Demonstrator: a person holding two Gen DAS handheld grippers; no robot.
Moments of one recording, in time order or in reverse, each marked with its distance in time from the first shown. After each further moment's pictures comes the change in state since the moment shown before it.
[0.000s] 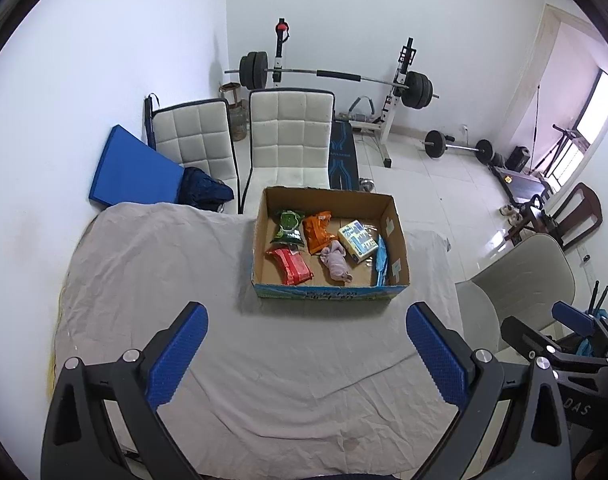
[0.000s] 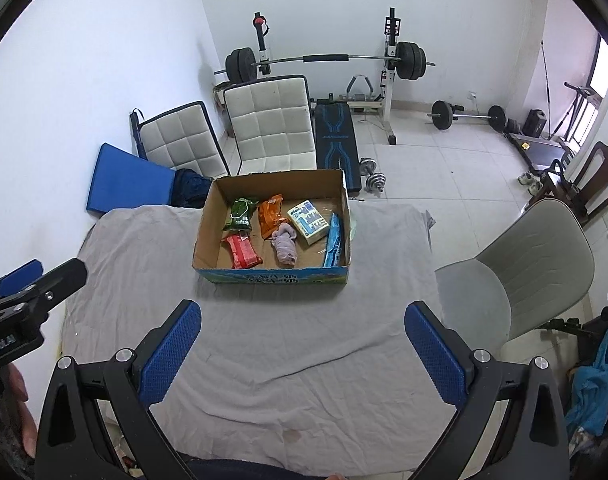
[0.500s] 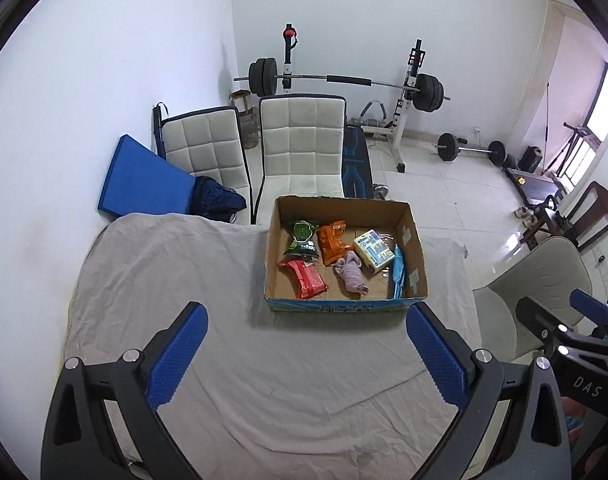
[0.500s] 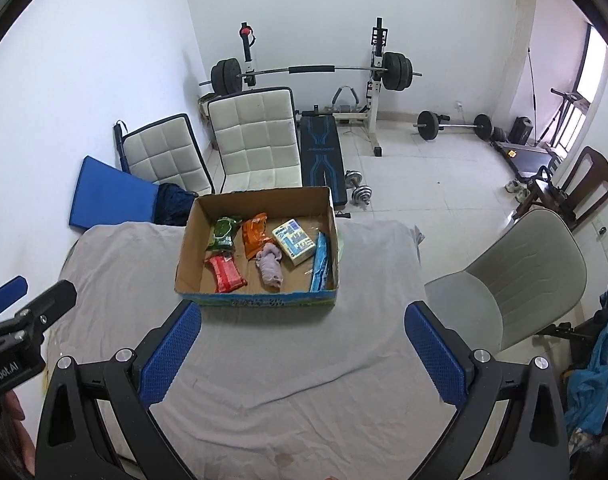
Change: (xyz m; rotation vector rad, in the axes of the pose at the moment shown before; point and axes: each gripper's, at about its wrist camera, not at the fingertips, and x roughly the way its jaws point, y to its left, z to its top) left arm 0.021 -0.001 0.009 0.014 -0.022 0.054; right arm 0.028 0.001 0.031 0.006 -0.045 -0.052
